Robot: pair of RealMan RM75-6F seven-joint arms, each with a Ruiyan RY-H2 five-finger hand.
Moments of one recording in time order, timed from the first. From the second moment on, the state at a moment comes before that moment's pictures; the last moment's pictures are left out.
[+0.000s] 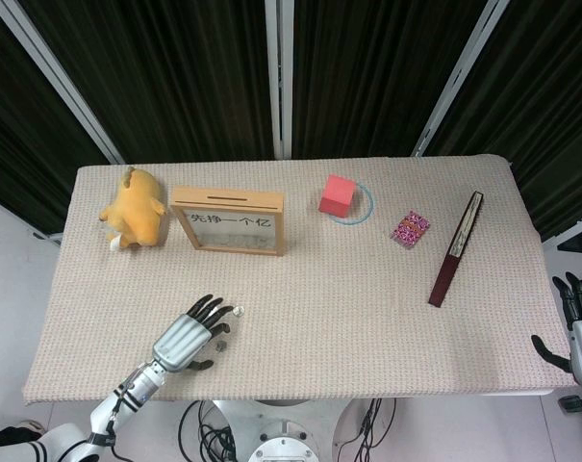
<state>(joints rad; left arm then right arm) -0.45 -1.59 0.05 -1.38 1.72 1.14 0.15 0.01 -1.11 0.08 -1.53 -1.44 1.51 0.04</state>
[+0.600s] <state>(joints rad) -0.46 -1.60 0.07 -1.36 1.69 1.14 0.10 0.02 -1.12 0.08 -1.53 -1.44 1.50 0.04</state>
